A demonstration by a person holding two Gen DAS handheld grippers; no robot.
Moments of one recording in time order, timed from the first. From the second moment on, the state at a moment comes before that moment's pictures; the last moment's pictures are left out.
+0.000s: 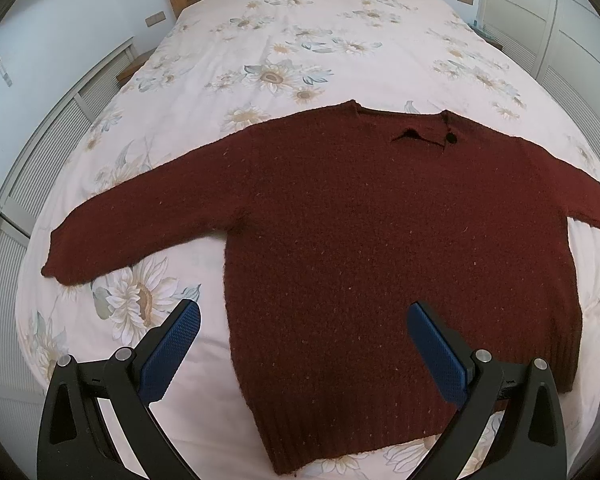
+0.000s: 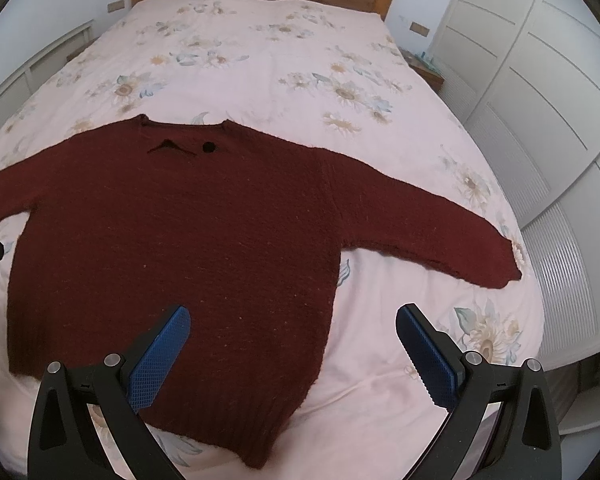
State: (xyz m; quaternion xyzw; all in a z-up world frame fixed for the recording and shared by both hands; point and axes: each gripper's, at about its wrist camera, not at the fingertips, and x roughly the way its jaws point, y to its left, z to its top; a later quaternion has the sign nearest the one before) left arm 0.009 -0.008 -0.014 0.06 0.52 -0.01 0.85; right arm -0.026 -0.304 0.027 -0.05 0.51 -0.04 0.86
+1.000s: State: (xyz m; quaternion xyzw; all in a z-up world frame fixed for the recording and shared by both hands) left arm 0.101 -0.022 -0.039 0.08 0.52 -0.02 0.85; right arm 0.073 -0.627 -0.115 0.20 0.54 -0.25 0.78
